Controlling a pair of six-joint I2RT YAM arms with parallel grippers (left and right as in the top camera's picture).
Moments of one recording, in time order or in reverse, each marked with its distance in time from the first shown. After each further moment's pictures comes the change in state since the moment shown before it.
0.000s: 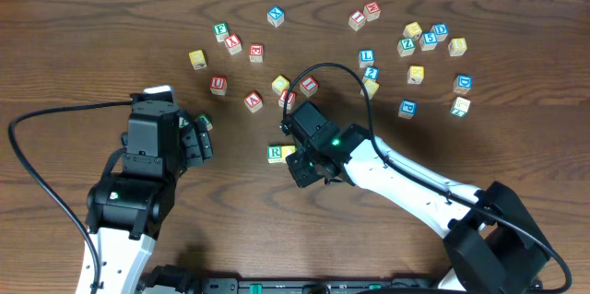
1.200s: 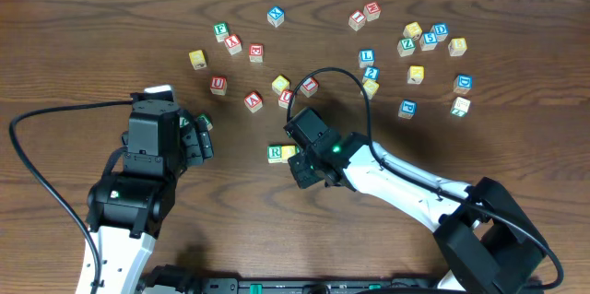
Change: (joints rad) left arm 0.000 0.006 0.000 0.003 0.000 0.000; right arm 0.000 0.018 -0.087 0.140 0.047 0.026
